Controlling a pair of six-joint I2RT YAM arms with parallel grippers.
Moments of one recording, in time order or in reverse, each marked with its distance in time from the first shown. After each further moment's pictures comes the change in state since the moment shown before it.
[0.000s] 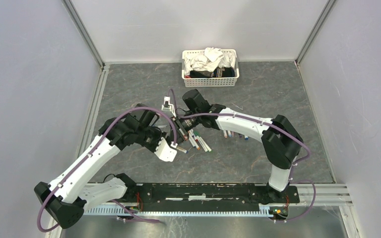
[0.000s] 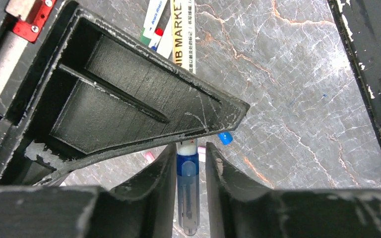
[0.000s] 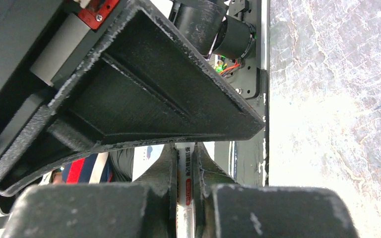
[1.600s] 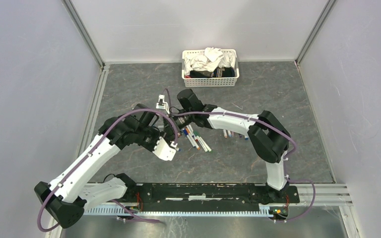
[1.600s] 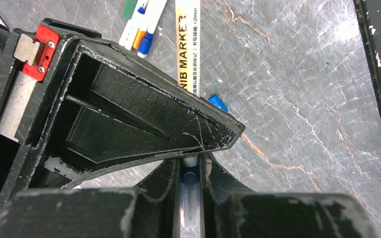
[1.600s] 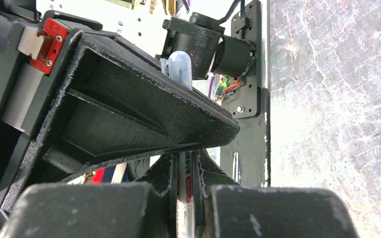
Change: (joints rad) left arm -0.002 0.003 0.003 -0.035 -0.113 -0.002; right arm 0.010 0.131 0.060 0.182 -0.010 0.208
